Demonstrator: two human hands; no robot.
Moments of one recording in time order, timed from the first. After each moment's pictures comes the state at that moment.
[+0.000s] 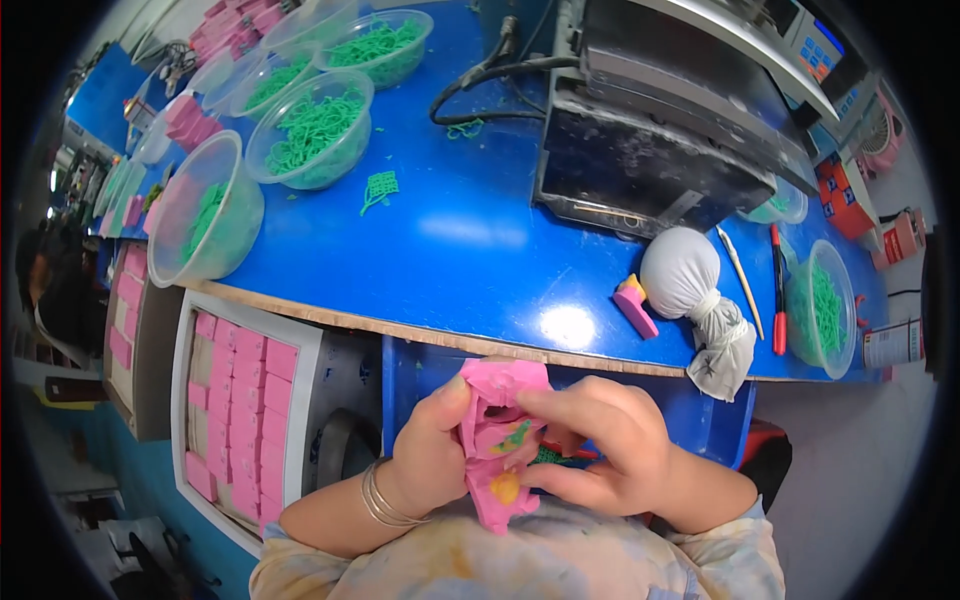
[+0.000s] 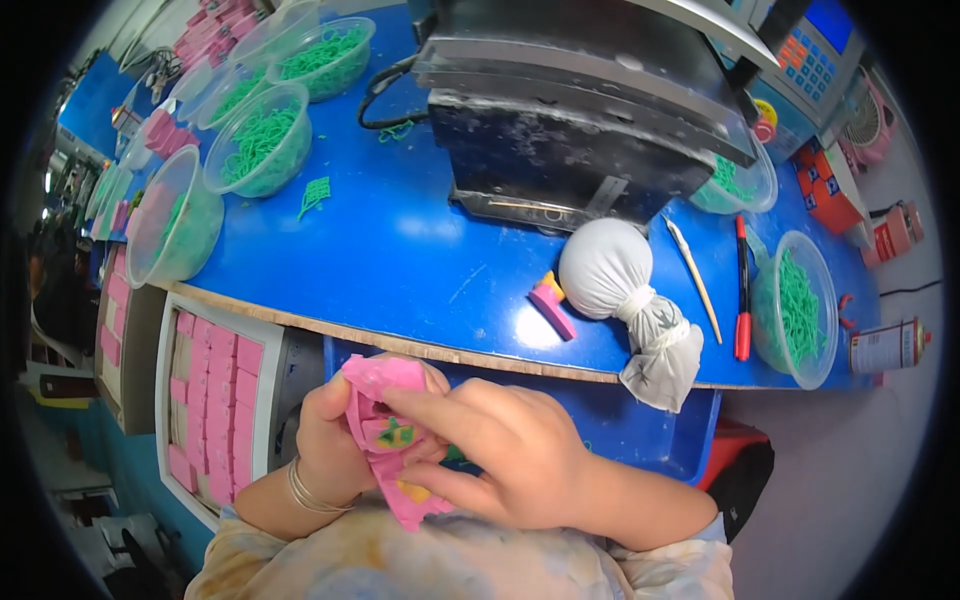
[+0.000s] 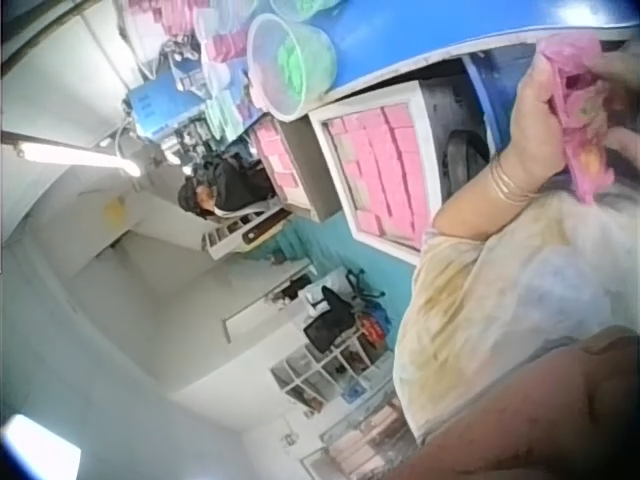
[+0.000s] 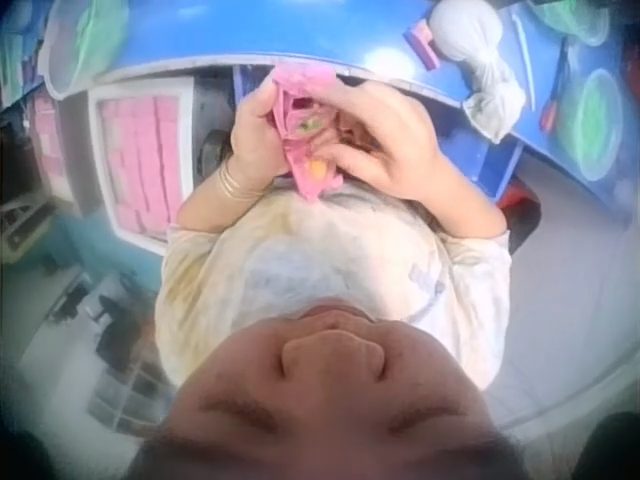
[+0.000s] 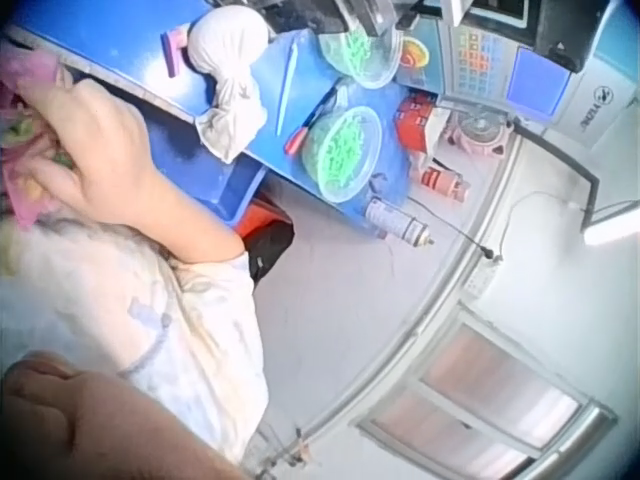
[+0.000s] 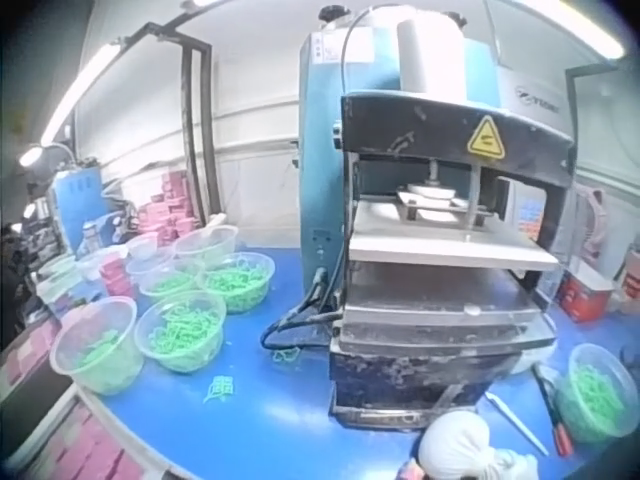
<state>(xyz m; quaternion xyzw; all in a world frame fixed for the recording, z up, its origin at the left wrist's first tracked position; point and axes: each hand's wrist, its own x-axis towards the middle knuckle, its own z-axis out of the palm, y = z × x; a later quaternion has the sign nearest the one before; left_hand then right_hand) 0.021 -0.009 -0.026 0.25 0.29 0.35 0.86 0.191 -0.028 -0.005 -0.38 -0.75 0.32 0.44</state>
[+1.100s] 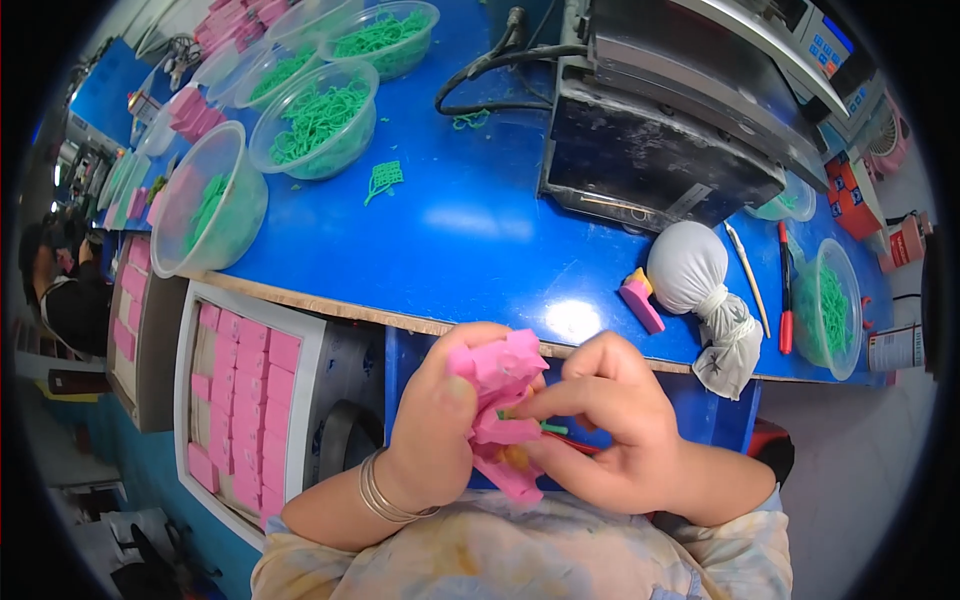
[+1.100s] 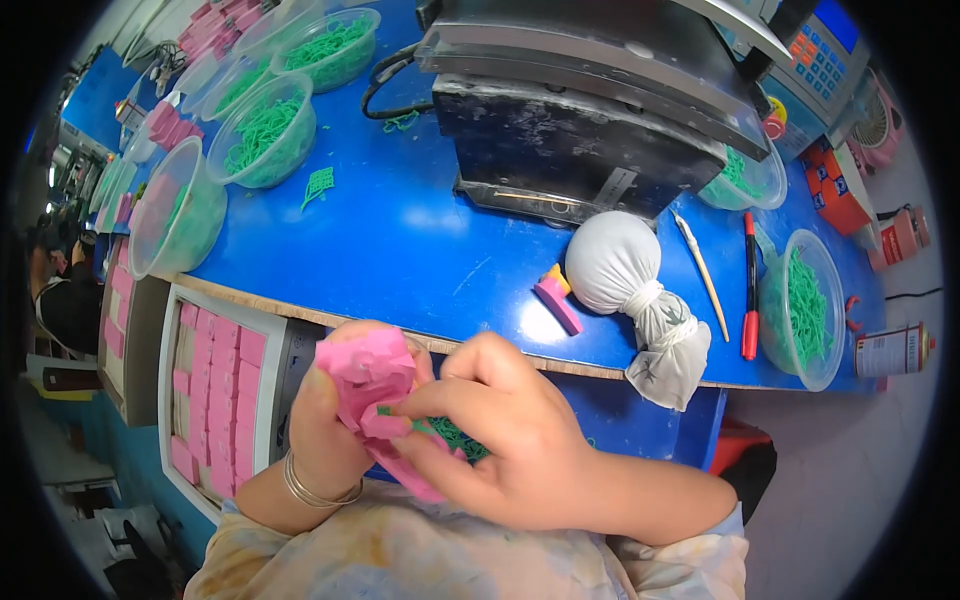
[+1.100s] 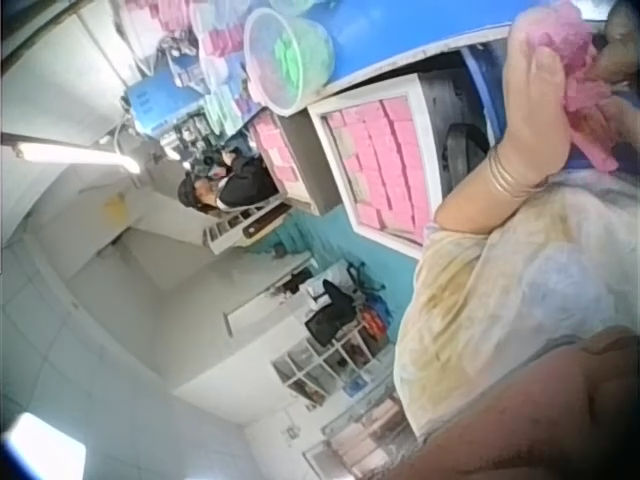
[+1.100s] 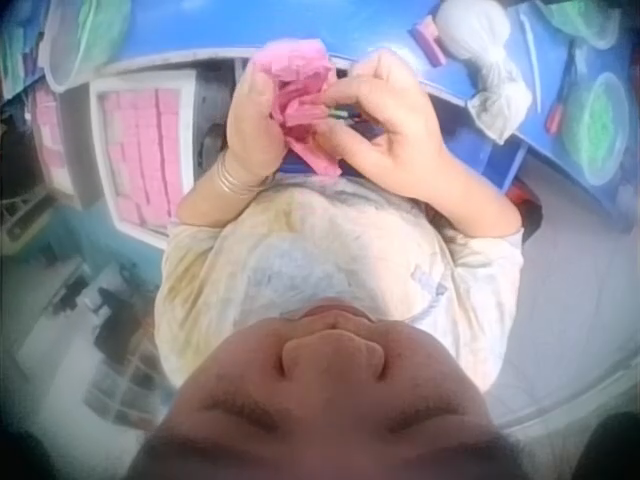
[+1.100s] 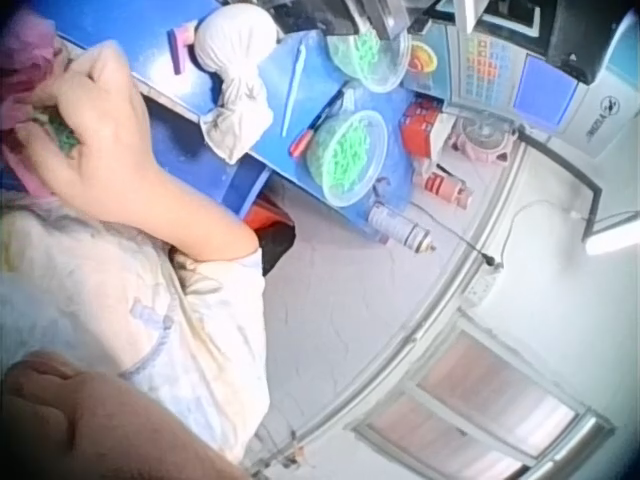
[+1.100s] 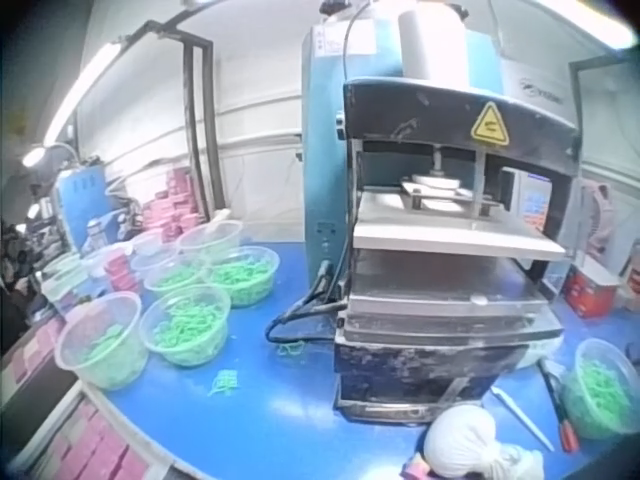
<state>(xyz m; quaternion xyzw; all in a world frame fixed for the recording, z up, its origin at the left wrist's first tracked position) 0.028 -0.005 -0.019 0.40 0.36 0.45 0.71 0.192 -0.023 0.003 -0.39 -0.73 0.35 0.44</state>
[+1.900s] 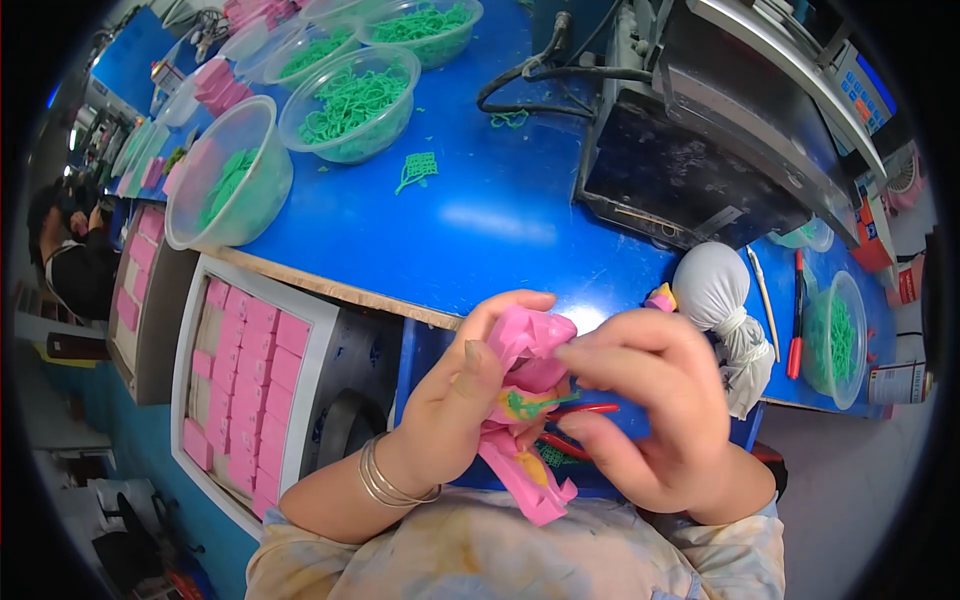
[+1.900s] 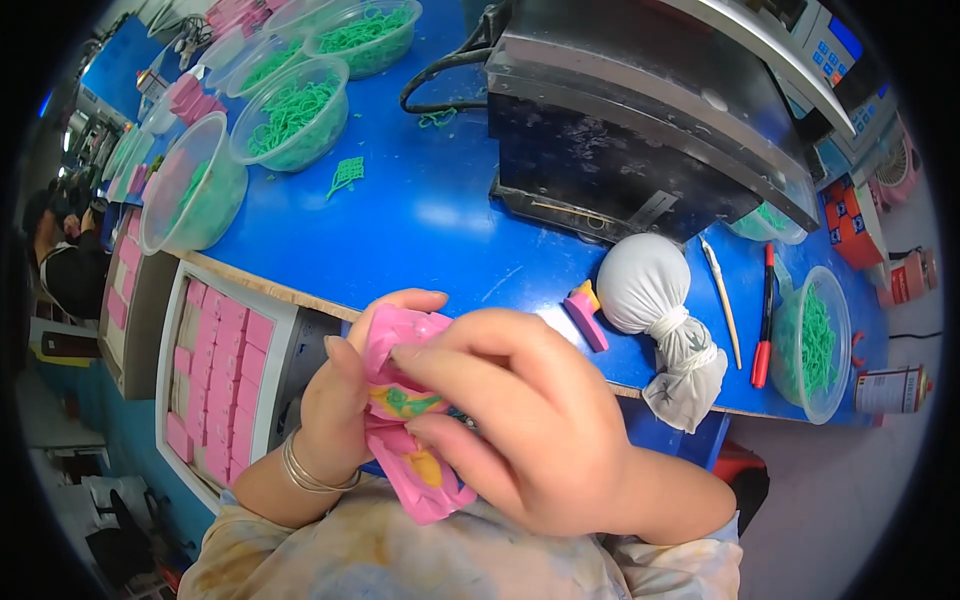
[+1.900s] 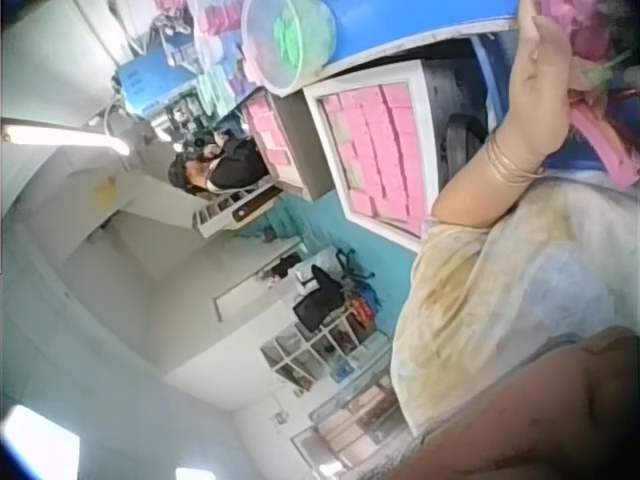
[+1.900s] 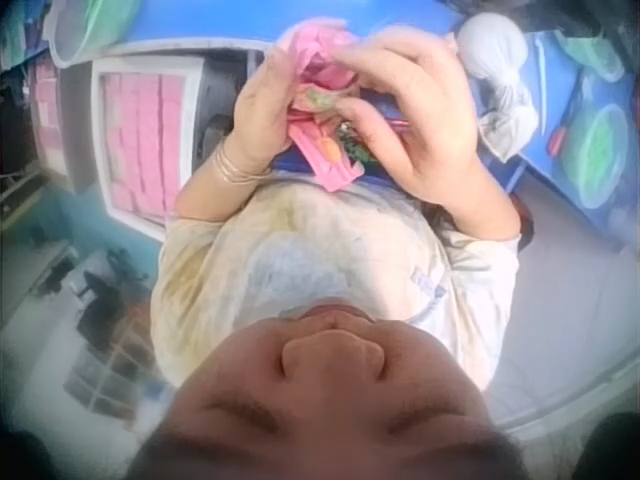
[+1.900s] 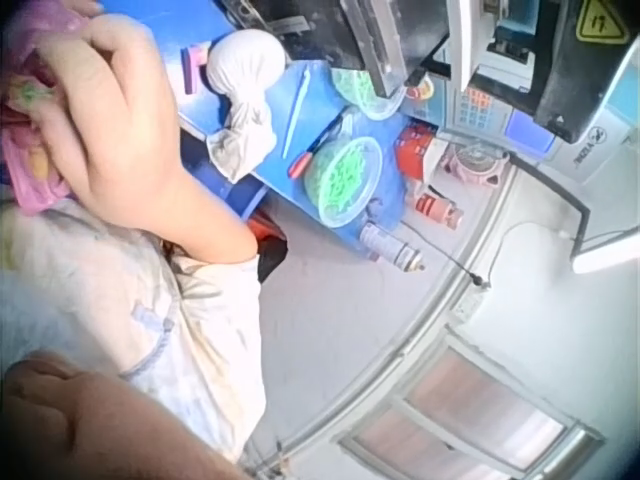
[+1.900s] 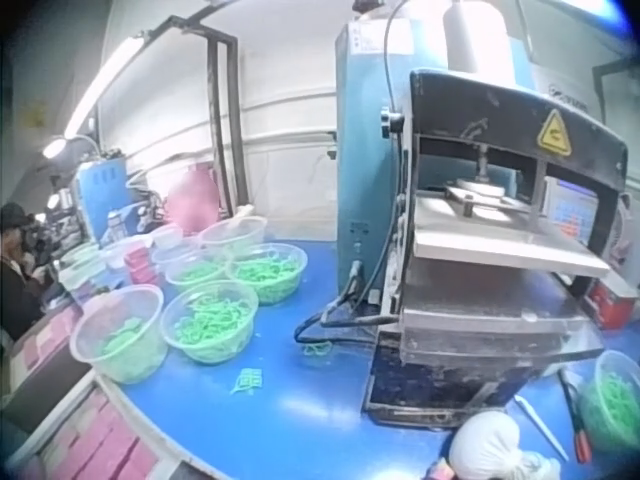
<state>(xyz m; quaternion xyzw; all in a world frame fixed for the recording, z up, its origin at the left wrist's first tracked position) 0.018 0.010 -0.019 0.43 0.26 0.38 0.77 0.192 -0.005 0.019 -0.38 -0.74 0.26 0.50</state>
